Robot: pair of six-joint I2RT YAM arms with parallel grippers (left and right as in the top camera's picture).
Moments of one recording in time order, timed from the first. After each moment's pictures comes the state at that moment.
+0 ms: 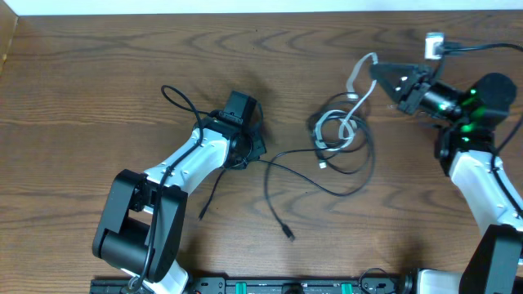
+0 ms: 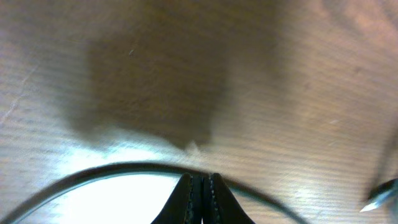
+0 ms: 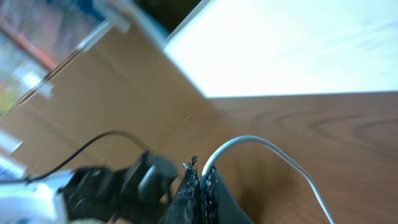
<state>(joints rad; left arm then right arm) -0.39 1.77 1.04 -0.56 0.17 -0.73 -0.16 1.50 0.85 0.76 -1.16 0.80</state>
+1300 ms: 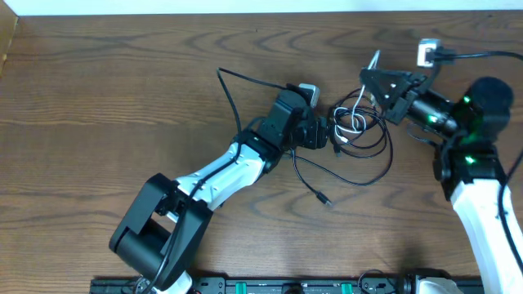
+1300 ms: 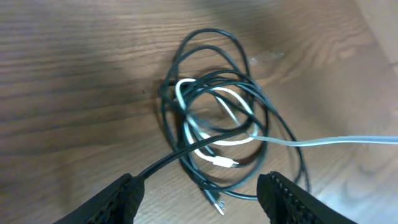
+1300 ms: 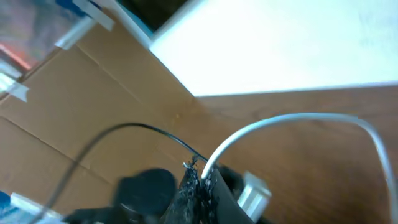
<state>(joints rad) -0.65 1.80 1.04 0.09 0.21 -0.50 -0.02 1.22 0.87 0.32 -0.95 0.64</state>
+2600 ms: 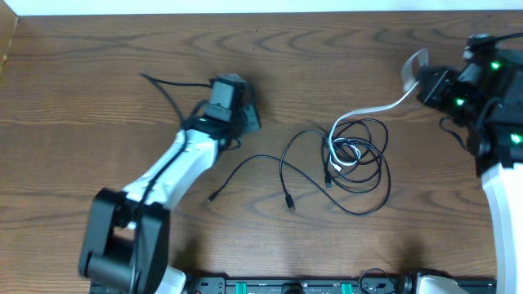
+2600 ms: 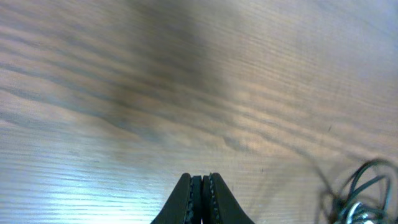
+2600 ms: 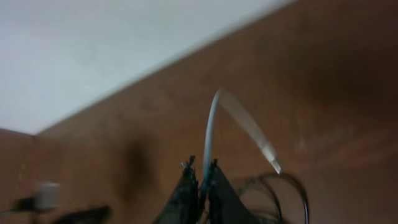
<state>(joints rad) -0.33 1.66 1.04 -0.29 0.07 -0.60 -0.11 1.31 1.22 -0.58 -0.38 0.43</state>
